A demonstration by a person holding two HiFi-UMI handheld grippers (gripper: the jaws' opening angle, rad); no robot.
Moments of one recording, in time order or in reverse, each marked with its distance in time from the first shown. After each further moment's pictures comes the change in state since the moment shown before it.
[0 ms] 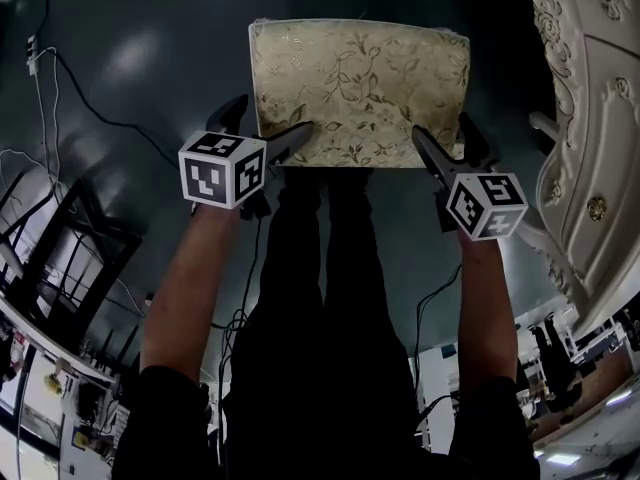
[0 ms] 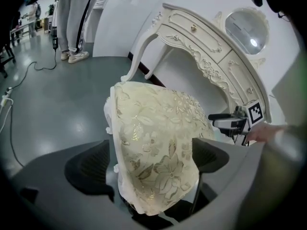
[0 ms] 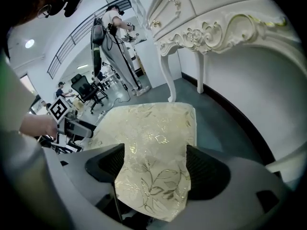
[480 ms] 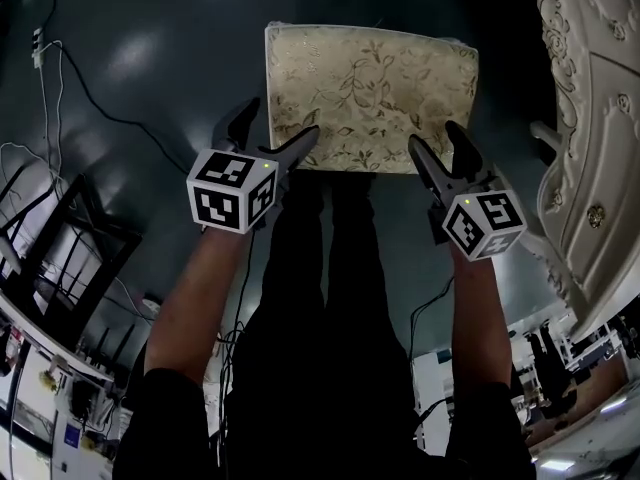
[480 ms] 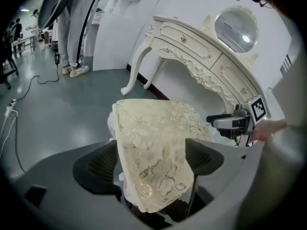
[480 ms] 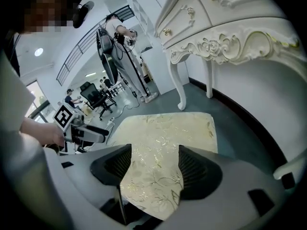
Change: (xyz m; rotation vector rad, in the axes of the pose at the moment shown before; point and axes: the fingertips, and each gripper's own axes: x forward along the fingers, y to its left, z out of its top) left arm -0.028 -0.009 0.019 0.072 -0.109 0.038; right arm -0.005 0.046 0.023 0.000 -0.081 0.095
